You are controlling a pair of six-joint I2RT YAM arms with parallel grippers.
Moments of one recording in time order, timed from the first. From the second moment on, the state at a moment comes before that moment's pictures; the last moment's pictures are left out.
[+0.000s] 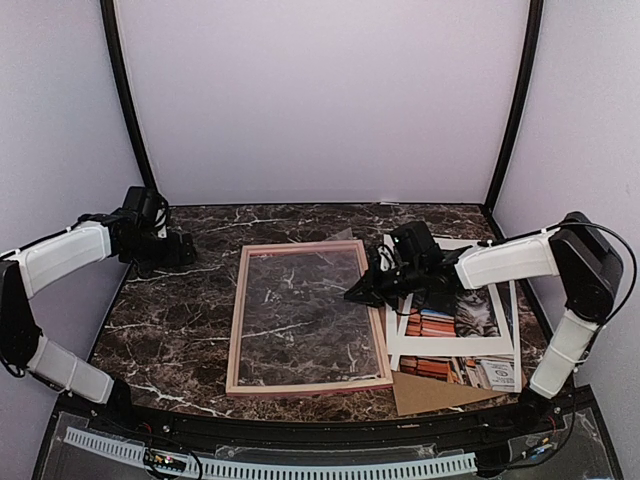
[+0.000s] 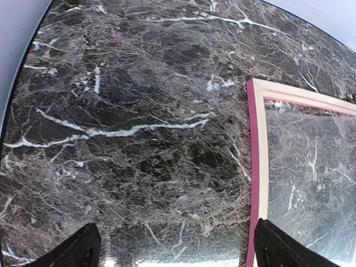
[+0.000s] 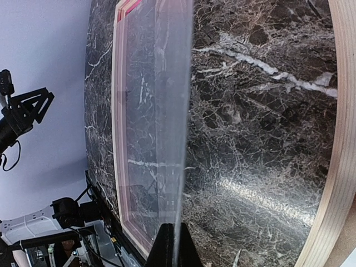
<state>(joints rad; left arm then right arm) -0.17 1.35 0.99 -0.56 -0.04 -0.33 0.72 1.72 0.95 0.06 -0.49 0.95</state>
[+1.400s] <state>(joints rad) -0.32 1.46 0.85 -0.35 0.14 -0.42 0.71 1.80 1.05 0.04 -0.44 0.82</state>
